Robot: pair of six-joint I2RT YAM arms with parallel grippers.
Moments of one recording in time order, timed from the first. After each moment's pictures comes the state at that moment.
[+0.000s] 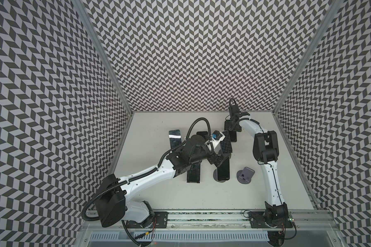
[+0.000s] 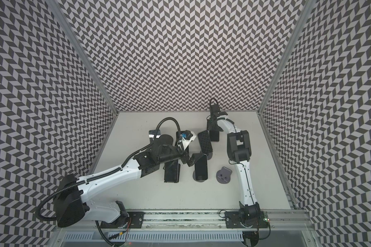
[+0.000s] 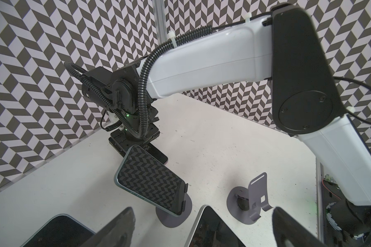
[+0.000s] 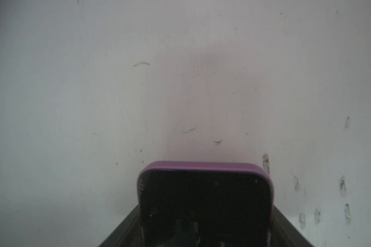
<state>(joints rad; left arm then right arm) -0.91 1.38 1.03 0.06 0.17 0.01 0.21 2.48 2.13 -0.81 0.09 0.32</state>
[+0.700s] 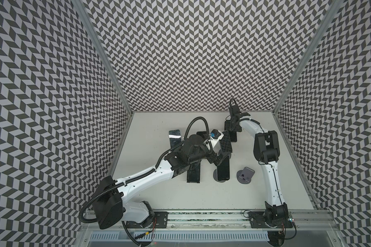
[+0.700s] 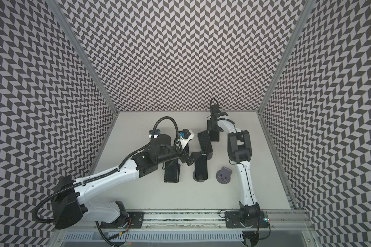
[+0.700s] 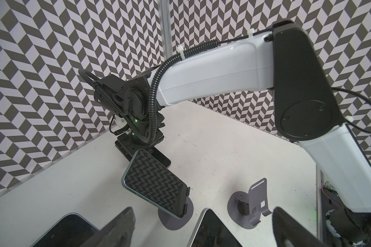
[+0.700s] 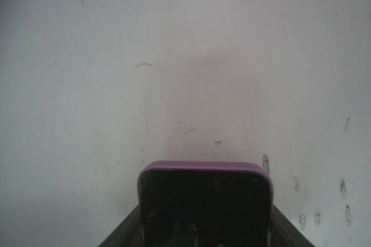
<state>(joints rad) -0.91 1.35 1.03 0.06 0.15 0.00 0.20 2.46 2.10 -0.78 0.08 0.32</state>
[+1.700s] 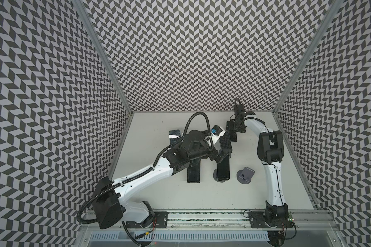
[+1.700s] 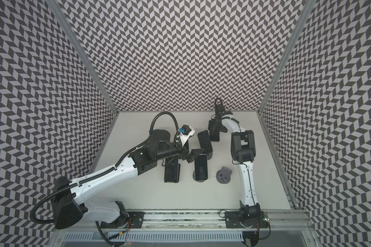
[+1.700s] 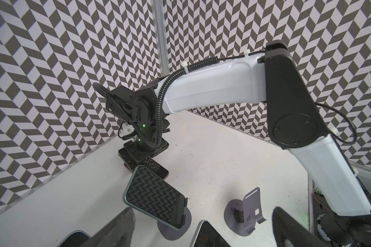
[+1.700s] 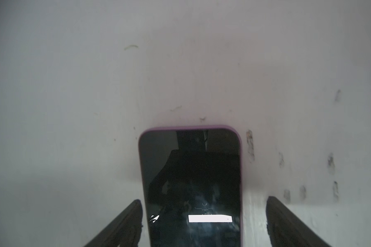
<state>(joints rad) -0.91 1.35 1.13 -0.02 0.18 0.02 0.15 2.37 2.04 -0.84 -0.02 0.34</state>
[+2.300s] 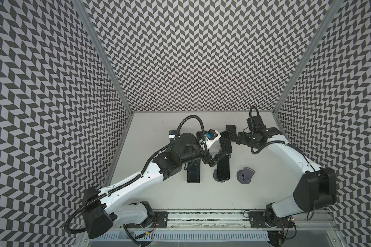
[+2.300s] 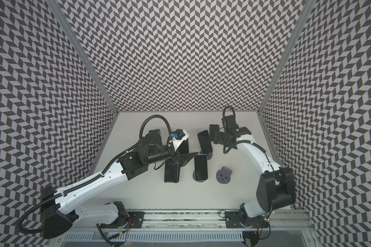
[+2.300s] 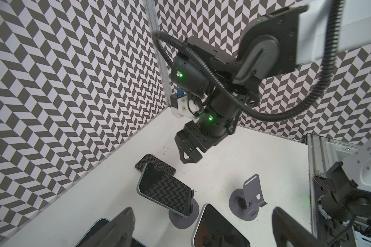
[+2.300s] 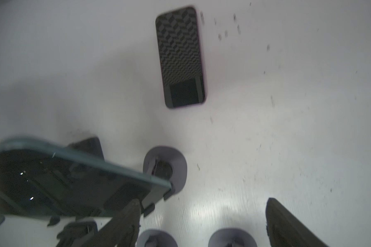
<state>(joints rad) -0.91 1.21 1.06 -0.09 0.19 0.12 0.30 1.44 1.19 -0.82 0.08 0.55</state>
